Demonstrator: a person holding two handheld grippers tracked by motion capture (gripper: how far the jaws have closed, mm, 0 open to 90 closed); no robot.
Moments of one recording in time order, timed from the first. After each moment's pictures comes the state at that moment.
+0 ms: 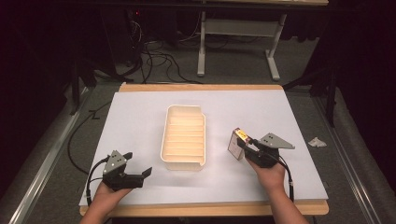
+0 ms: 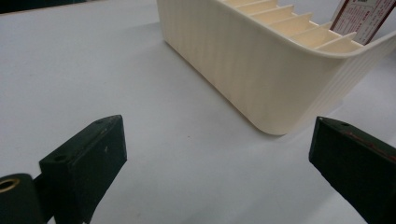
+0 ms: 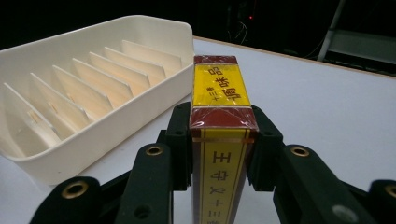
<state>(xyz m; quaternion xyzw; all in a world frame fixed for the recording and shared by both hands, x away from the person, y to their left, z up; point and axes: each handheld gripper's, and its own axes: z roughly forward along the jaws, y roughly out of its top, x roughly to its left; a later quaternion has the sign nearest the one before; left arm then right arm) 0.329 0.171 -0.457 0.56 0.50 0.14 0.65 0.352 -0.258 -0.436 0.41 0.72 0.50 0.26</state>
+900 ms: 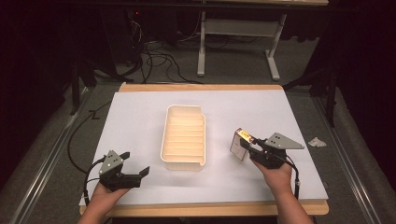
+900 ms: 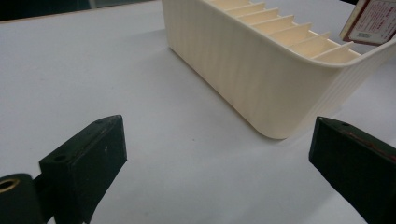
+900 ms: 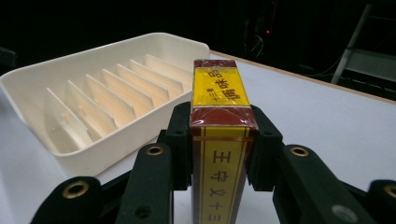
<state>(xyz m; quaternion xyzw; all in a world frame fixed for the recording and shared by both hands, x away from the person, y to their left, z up) 0.327 0.177 -0.453 0.55 0.50 0.15 0.65 0.341 -0.270 -0.417 0.36 0.73 0.52 0.25</state>
